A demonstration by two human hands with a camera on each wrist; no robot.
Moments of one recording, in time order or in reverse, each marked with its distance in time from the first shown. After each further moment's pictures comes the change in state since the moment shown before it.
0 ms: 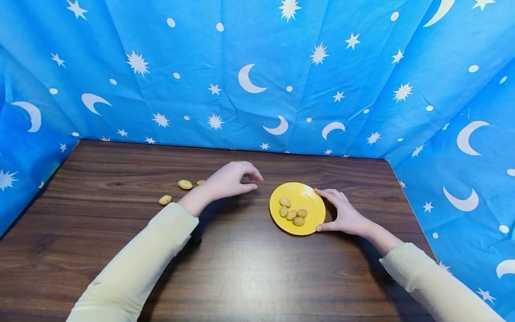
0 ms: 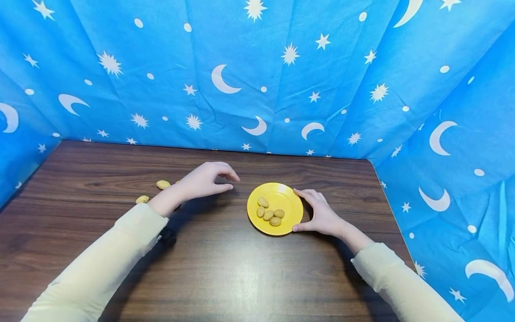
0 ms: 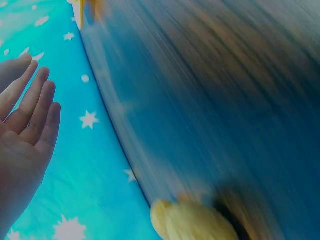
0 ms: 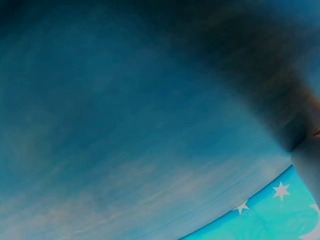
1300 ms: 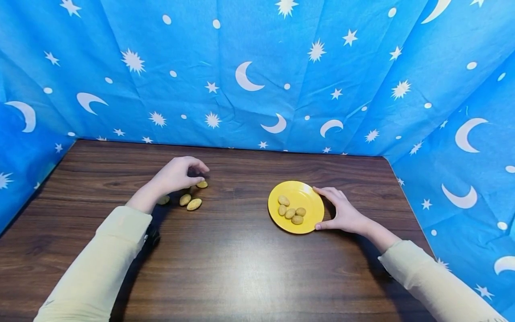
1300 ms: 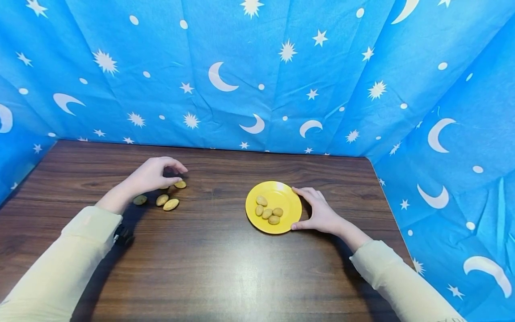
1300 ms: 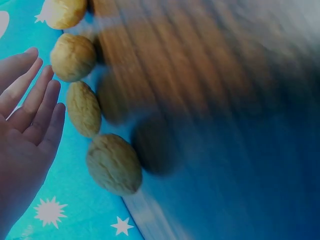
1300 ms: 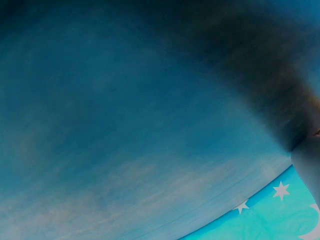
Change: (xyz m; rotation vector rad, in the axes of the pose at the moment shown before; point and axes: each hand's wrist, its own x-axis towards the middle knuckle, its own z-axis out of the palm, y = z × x) left_hand -0.071 -0.090 -0.047 0.008 0.058 -0.267; right_hand 0.001 0.001 0.000 0.009 0.000 0.003
